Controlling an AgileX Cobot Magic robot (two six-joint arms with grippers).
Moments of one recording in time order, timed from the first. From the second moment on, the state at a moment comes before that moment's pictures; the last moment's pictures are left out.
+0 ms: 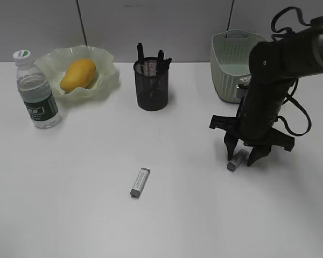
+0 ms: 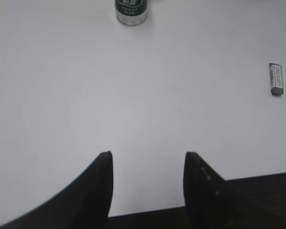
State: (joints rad) left arm -0.11 0.27 -0.53 -0.07 1.06 0.00; right arm 0.38 2.09 -1.26 0.04 0.77 0.72
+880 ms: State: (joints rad) left arm -0.11 0.27 -0.53 -0.07 1.06 0.00; right arm 0.38 2.06 -1.42 0.21 0.76 0.35
